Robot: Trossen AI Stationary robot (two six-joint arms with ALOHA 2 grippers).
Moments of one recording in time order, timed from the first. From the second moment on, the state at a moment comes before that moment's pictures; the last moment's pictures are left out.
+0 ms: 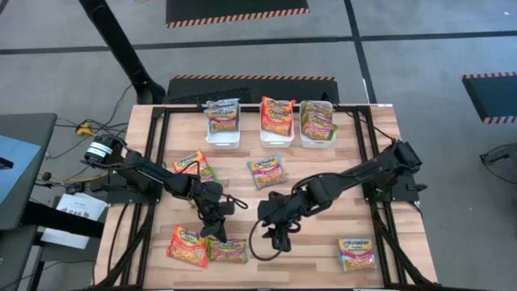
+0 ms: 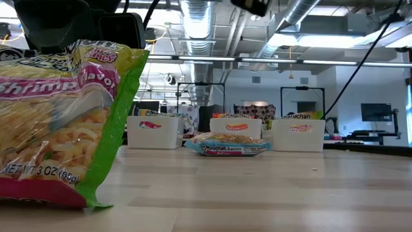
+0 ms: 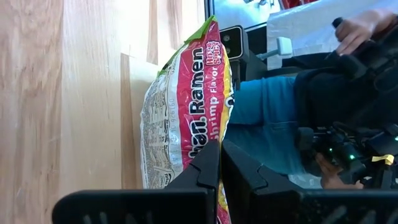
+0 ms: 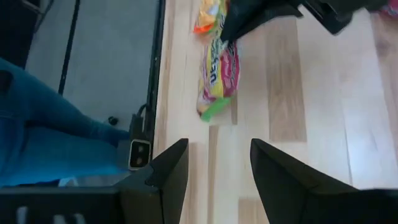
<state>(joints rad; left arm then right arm) -0.26 1.56 0.59 0.47 0.65 -0.88 0.37 1.79 1.55 -0.56 -0.10 0.49</state>
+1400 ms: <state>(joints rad) -0.26 1.56 0.59 0.46 0.61 -0.89 0.31 2.02 1.28 0.22 -0.21 0.65</state>
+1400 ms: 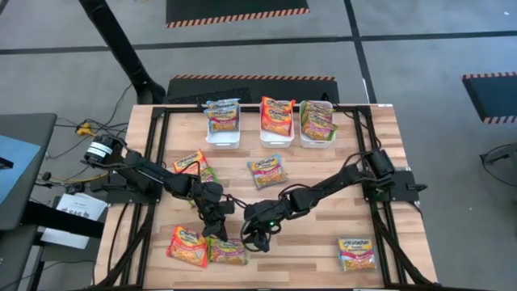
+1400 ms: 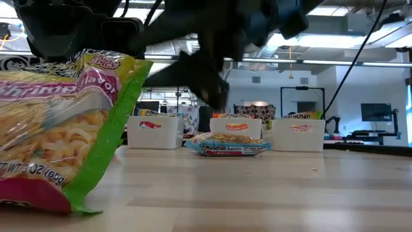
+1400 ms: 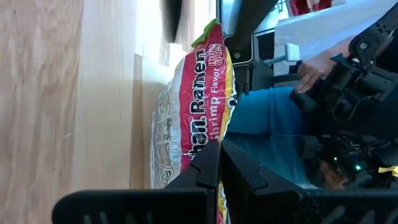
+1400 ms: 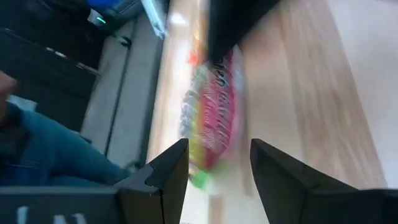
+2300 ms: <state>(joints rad) -0.26 1.56 0.61 0.47 0.53 -0.90 0.31 2.14 1.35 0.23 -0.29 0.83</state>
